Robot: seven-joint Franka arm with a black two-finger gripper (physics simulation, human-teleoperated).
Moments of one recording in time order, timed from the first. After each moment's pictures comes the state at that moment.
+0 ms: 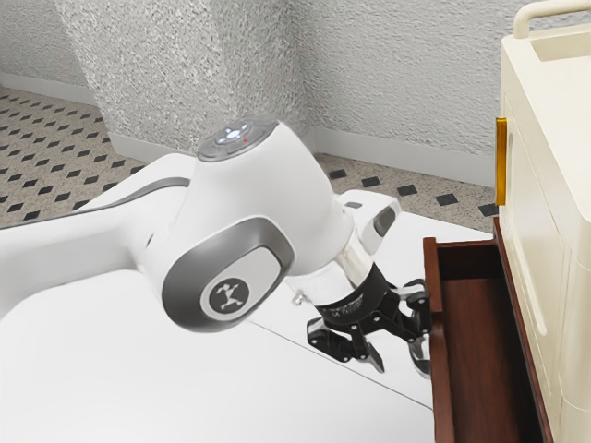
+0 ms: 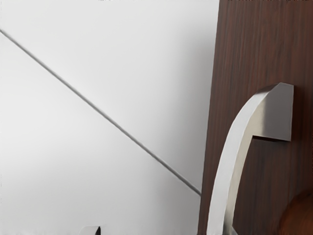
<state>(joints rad) -0.43 -0.14 0.04 -2.01 -0.08 2.19 -1.03</state>
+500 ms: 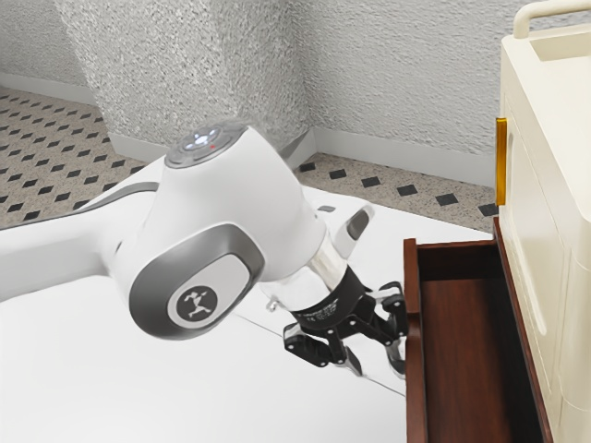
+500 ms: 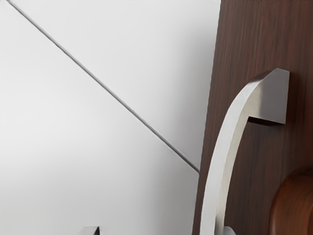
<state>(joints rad) -0.42 -0.23 0.04 -2.09 -0.07 2.19 -1.06</state>
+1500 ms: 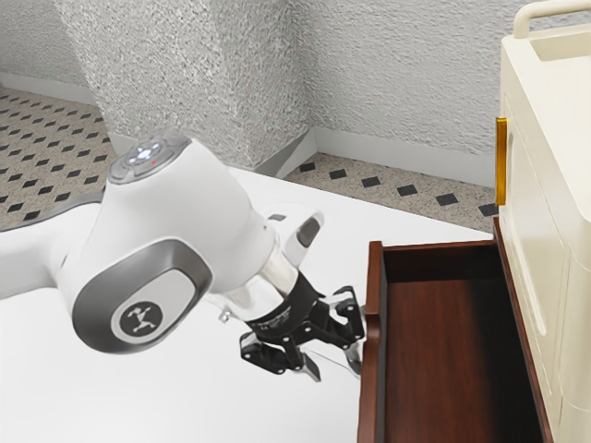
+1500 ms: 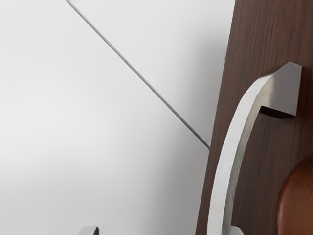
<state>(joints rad) -0.39 -0.36 0.05 -2.21 -0.04 2.19 -1.10</state>
